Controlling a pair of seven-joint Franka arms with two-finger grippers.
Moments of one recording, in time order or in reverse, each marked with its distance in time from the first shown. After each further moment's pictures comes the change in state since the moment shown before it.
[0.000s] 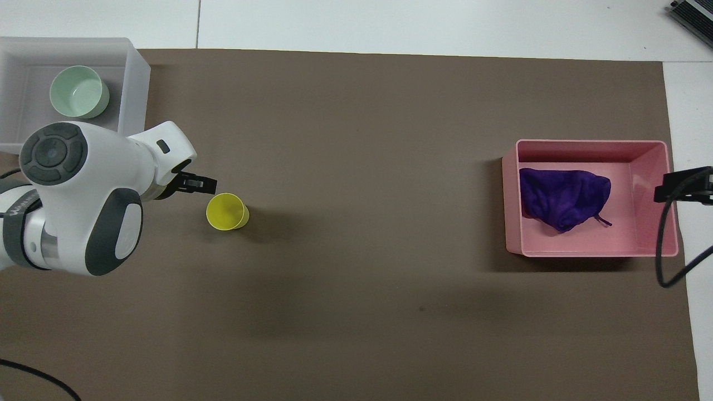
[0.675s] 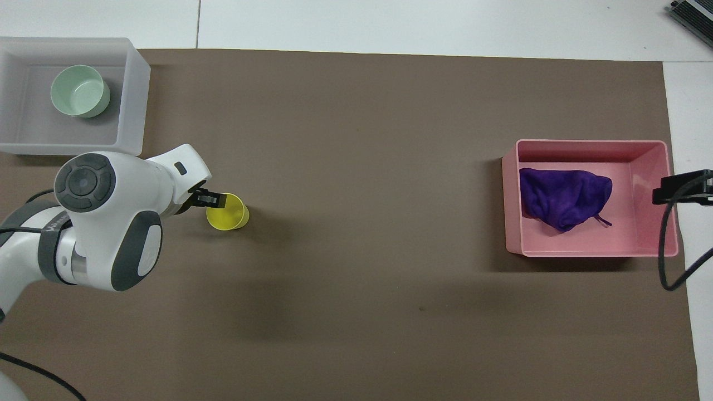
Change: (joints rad) left arm -0.029 -0.003 0.001 -0.116 0.000 0.111 0.000; right arm 0.062 0.015 -0.058 -0.006 0.004 0.003 -0.035
